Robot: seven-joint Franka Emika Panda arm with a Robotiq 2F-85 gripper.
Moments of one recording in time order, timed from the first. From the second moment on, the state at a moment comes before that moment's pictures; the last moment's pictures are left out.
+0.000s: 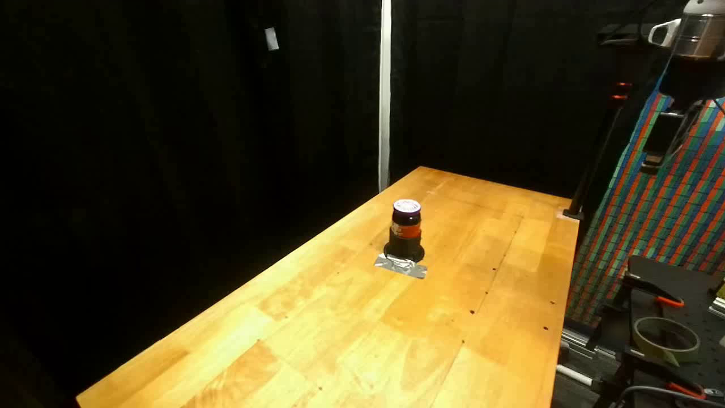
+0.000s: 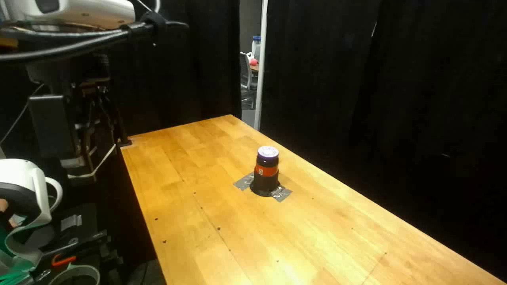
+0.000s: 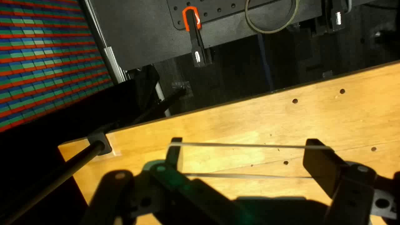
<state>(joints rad) -0.08 -0.89 0.14 -2.81 -0.10 1.89 0.28</state>
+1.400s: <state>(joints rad) 0.03 -0.36 0.34 -2.51 -0.11 2.07 0.18</state>
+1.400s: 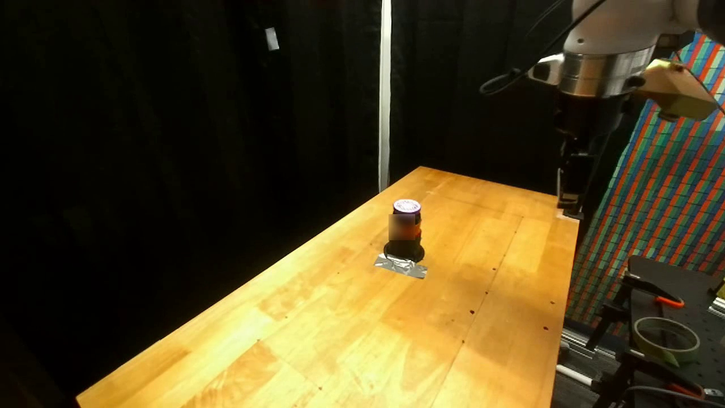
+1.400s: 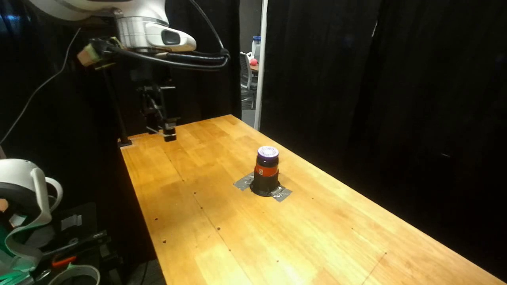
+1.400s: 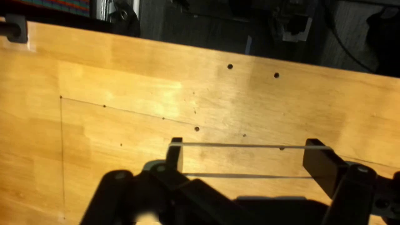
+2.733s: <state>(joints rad) 0.21 0.52 0.08 -1.67 -0.37 2.14 0.46</state>
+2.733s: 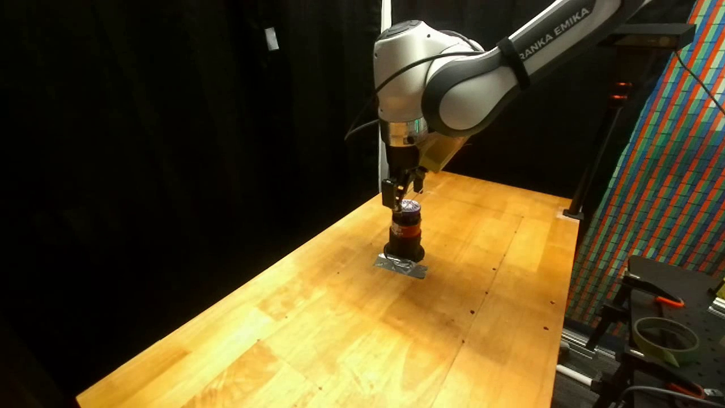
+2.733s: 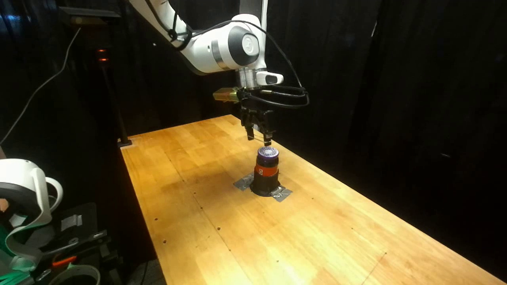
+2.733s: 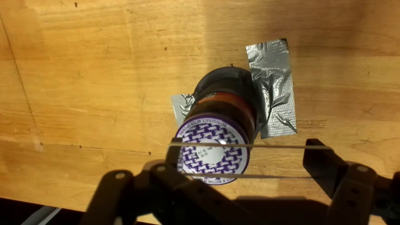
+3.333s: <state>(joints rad) 0.22 0.60 0.01 -1.64 -0.37 2.22 0.46</state>
